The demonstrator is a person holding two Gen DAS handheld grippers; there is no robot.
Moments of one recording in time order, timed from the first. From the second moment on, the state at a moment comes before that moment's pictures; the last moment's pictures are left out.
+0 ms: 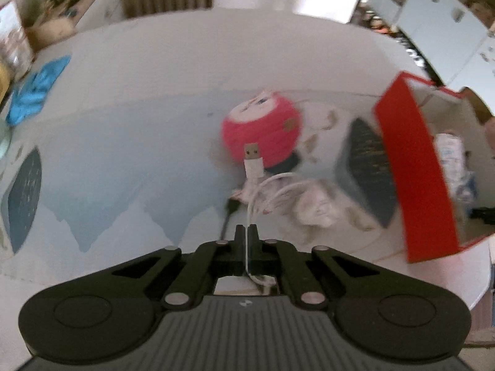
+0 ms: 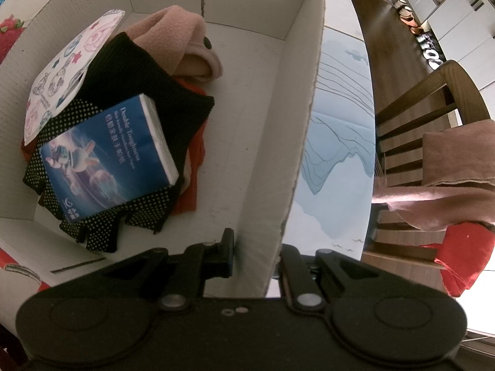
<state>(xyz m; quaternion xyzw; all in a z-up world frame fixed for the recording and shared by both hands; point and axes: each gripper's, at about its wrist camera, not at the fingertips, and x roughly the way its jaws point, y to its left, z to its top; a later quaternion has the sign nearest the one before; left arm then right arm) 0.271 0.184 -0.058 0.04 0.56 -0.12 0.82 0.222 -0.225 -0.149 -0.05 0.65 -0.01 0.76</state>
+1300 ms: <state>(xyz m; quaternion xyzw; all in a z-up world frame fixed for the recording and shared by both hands) 0.333 0.136 -0.152 0.02 0.61 -0.06 0.79 0.222 -0.224 -0.154 -0.06 0.65 -0.01 0.75</state>
